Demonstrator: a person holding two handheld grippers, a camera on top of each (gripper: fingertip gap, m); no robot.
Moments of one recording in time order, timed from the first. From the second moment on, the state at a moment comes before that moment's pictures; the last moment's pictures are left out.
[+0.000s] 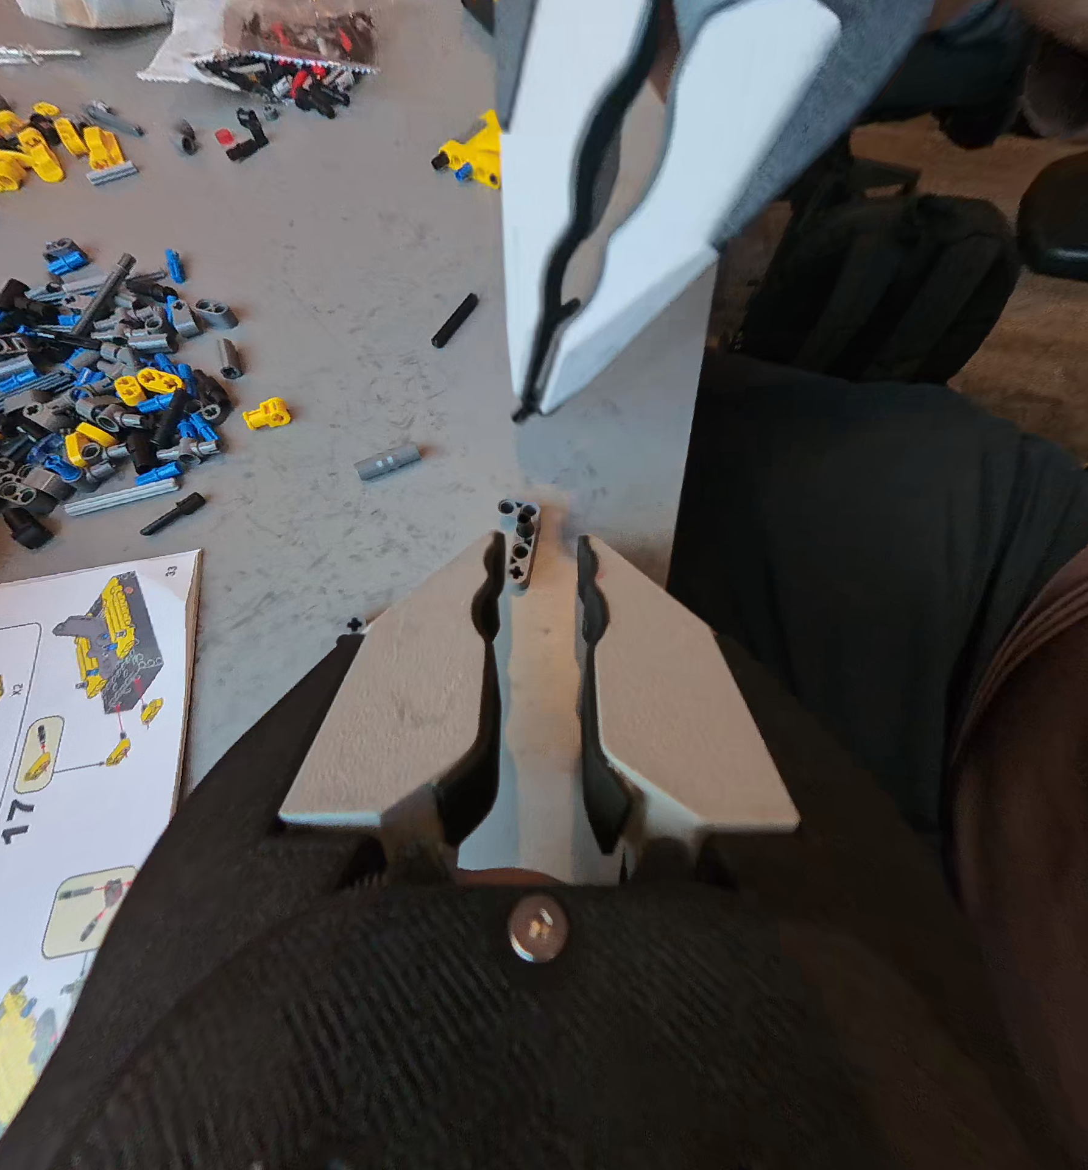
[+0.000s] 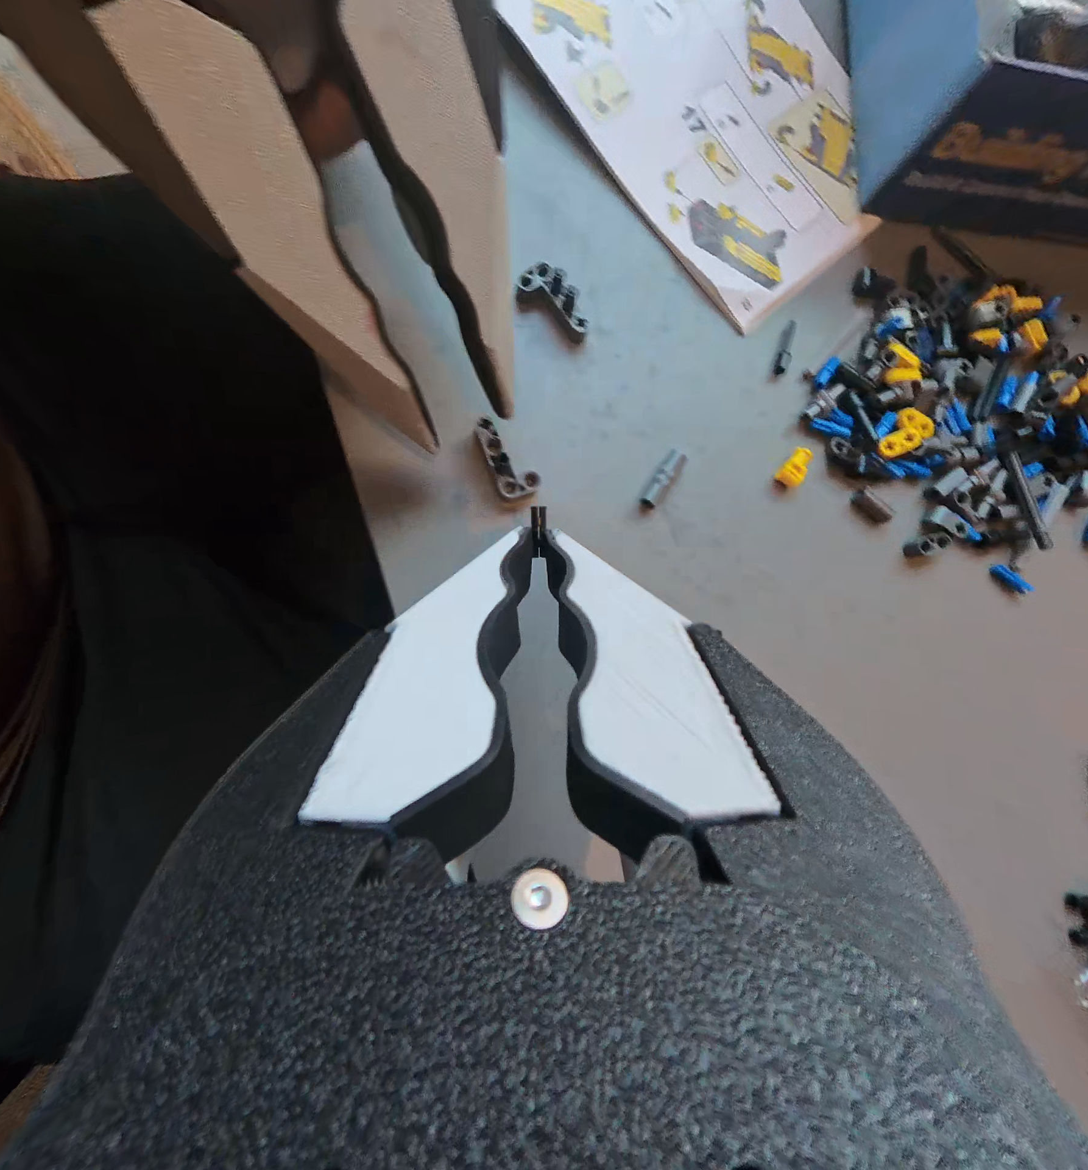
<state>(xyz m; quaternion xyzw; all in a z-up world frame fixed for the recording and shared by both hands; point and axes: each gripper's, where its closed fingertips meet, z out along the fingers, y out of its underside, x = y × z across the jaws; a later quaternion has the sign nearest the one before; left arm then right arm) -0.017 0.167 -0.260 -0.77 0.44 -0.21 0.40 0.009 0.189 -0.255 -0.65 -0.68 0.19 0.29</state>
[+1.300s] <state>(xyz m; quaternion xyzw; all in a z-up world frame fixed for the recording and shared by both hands) 0.000 0.143 -0.206 -0.65 0.46 -0.31 0.52 -0.008 0.144 -0.197 -0.63 -0.49 0.55 0.26</state>
